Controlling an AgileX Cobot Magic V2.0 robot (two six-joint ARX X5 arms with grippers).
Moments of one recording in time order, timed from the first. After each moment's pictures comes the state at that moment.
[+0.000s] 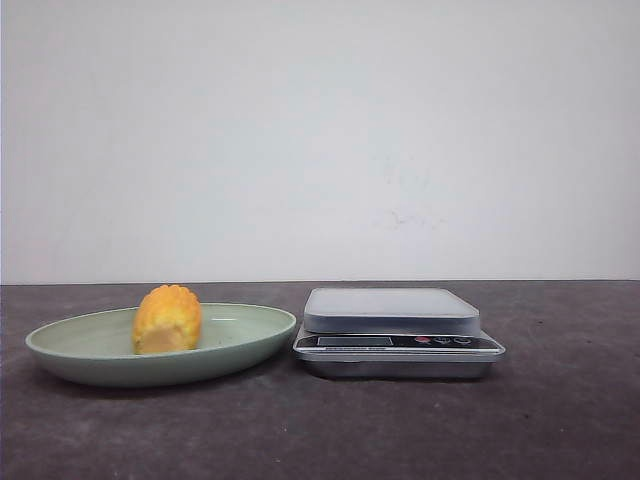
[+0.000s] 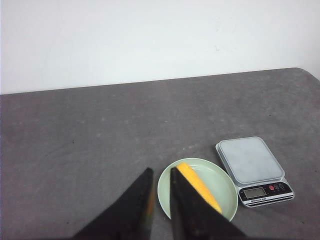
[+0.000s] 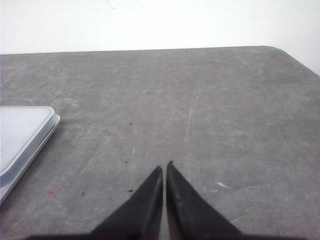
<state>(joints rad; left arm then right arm) -0.60 0.78 1.83 -1.42 -0.31 -0.17 0.01 0.01 0.02 -0.17 -0.03 0.09</state>
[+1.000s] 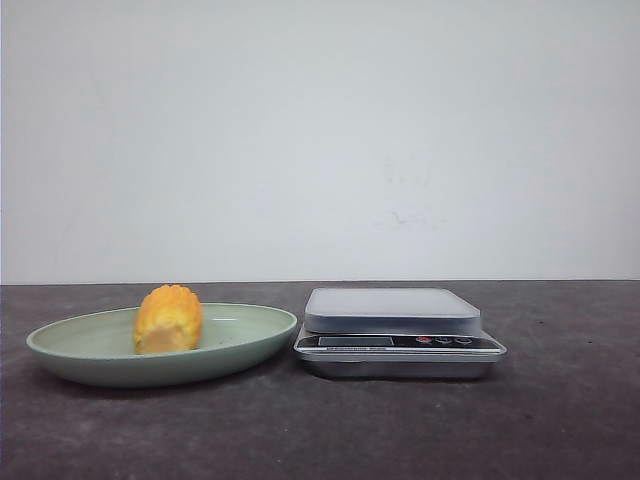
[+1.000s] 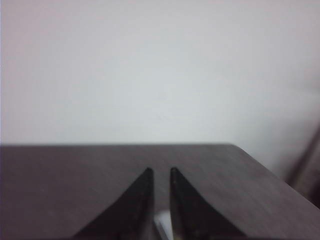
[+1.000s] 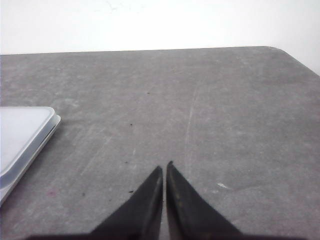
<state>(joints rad) -0.26 0.38 0.86 -0.44 0.21 -0.26 0.01 0.01 0.02 -0.17 -0.03 0.09</state>
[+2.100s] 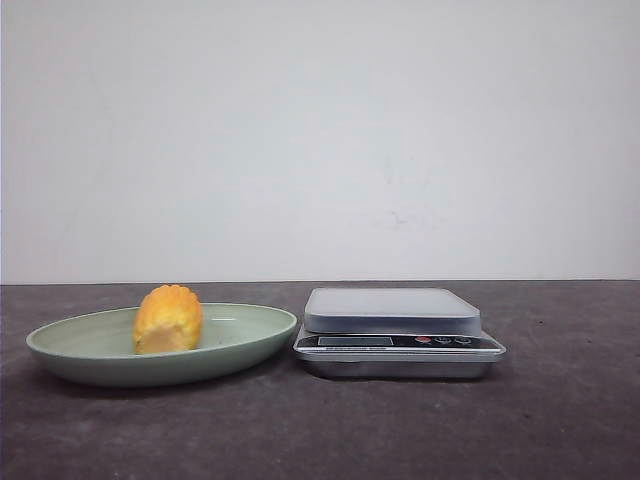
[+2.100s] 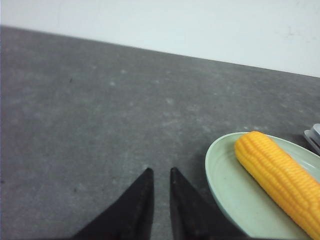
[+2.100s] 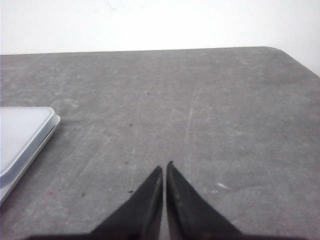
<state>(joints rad) 0.05 0.00 0.03 -0.17 0.15 -0.13 0.01 0.01 0.02 -0.17 -0.03 0.09</state>
